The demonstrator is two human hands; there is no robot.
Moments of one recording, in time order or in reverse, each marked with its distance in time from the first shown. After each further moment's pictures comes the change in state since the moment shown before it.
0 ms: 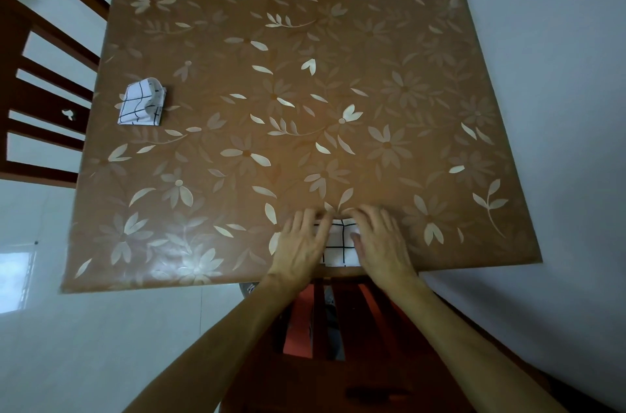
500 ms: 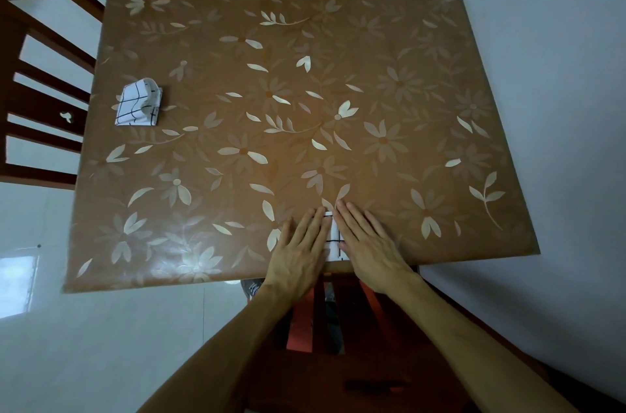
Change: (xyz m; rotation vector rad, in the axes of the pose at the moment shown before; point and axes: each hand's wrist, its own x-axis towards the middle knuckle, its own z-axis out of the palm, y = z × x) left_hand -0.028 0.000 0.010 0.072 -0.278 0.042; right_hand -0.013 0.014 0.028 -0.226 -0.272 -0.178
